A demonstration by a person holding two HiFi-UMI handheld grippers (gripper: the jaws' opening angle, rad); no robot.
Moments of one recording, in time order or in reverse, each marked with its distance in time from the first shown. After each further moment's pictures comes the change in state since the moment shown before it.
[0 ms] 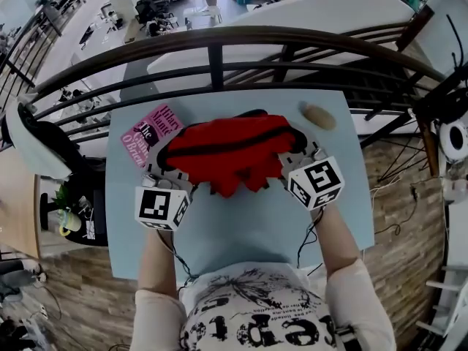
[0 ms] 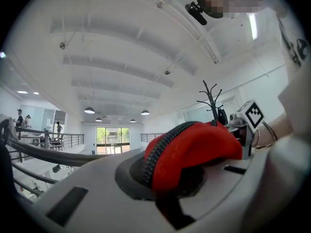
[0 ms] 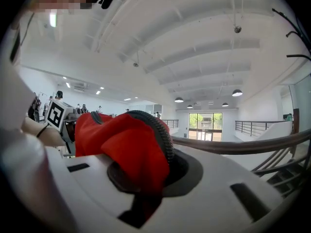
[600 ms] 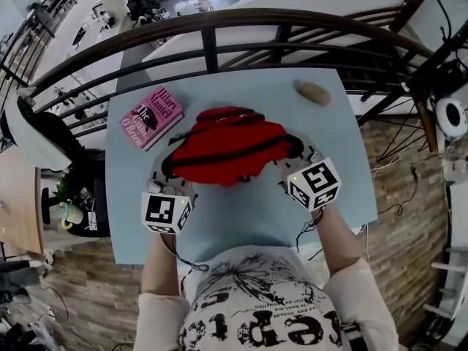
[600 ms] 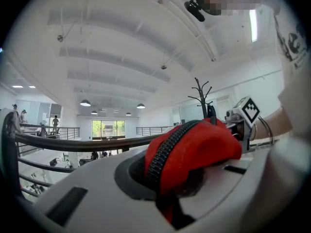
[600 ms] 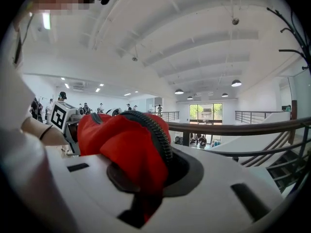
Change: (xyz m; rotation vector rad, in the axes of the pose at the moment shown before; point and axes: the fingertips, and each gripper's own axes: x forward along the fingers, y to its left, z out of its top) left arm -0.073 -0.048 -0.040 -0.023 0.085 -0.058; right arm -0.067 0.057 -0.048 0.053 0.097 0.020
